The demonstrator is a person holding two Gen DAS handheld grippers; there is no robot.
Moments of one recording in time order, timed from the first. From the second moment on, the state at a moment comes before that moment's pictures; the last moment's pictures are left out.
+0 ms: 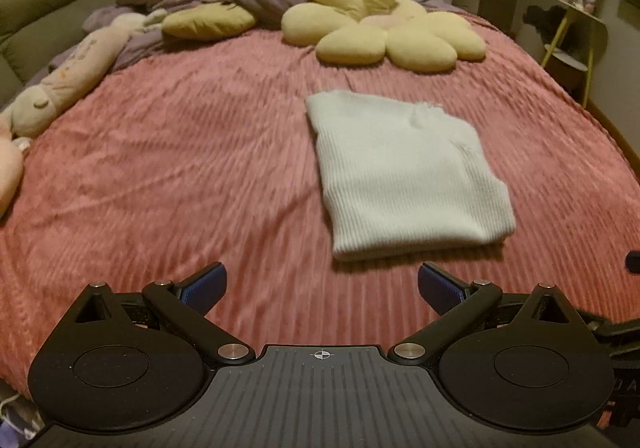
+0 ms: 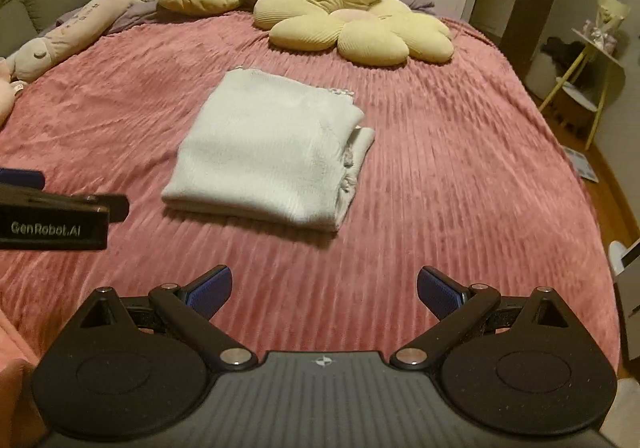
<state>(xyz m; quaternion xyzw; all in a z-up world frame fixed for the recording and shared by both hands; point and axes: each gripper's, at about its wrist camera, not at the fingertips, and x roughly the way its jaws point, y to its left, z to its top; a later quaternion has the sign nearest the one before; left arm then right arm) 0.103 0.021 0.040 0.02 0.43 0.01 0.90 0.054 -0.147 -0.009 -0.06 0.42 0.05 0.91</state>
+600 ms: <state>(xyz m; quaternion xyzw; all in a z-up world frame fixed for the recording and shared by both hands) 0.130 0.003 0.036 0.05 0.50 -0.01 0.87 0.083 -0.152 -0.004 -0.01 0.50 0.02 0.87</state>
